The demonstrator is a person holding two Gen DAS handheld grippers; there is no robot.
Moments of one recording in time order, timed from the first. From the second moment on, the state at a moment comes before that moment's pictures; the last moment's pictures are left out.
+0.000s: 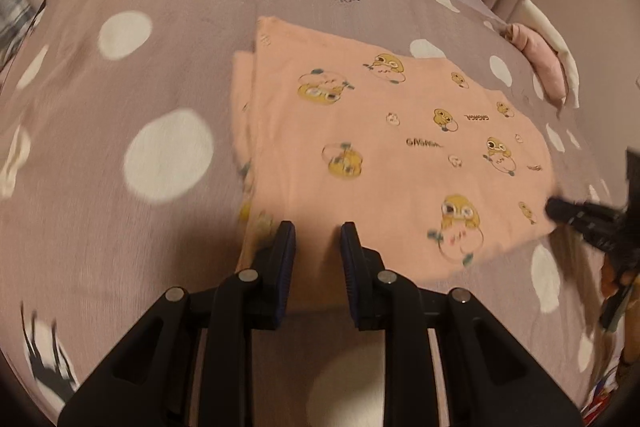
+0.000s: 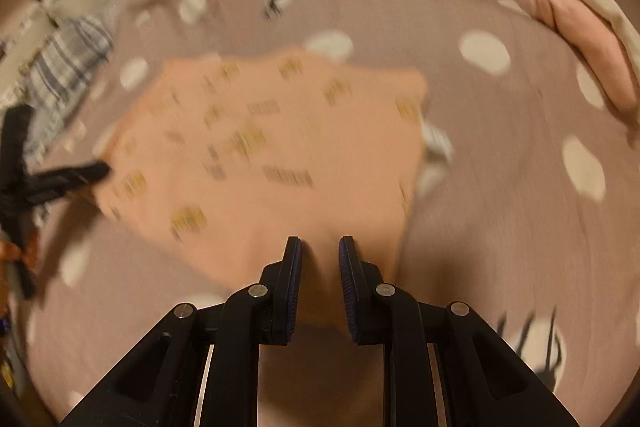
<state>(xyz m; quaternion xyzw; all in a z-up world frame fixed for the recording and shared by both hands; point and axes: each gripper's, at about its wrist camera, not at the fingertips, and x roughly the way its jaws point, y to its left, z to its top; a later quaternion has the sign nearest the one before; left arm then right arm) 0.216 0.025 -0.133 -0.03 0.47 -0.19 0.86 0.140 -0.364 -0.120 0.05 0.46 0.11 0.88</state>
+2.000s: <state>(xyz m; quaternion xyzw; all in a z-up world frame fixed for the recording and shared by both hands) 0.276 0.015 -0.111 -0.20 0.49 -0.24 0.82 0.284 -0.239 -0.107 0.07 0.46 0.14 0.88</state>
